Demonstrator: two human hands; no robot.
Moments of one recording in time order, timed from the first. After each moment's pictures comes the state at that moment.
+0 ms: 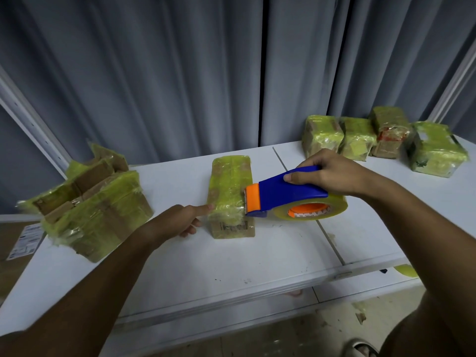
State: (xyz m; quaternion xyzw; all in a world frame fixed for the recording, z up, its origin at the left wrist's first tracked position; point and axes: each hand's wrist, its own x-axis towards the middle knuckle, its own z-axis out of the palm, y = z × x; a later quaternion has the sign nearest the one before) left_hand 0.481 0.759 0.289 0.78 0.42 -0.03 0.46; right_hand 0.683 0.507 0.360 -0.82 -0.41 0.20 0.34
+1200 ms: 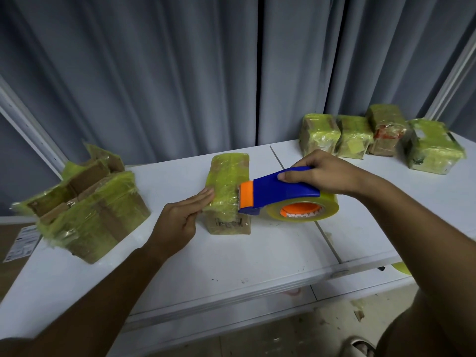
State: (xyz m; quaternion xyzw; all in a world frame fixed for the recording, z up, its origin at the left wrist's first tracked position) left_hand 0.471 0.767 0.242 0.93 0.00 0.31 0.20; right_hand 0.687 0.509 0.356 -0.82 -0.40 0.22 0.35
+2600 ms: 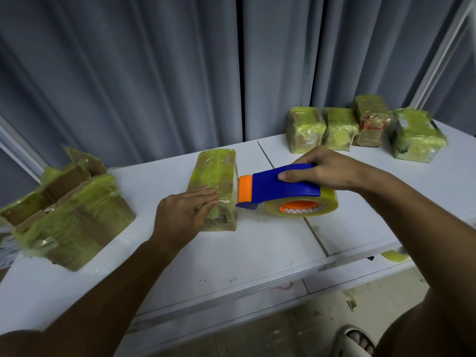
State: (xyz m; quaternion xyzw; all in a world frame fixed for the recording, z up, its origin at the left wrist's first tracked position) left_hand 0.503 0.736 0.249 0.93 0.04 0.35 0.14; right_hand 0.700 0.477 0.354 -0.82 -0.40 0.24 0.34
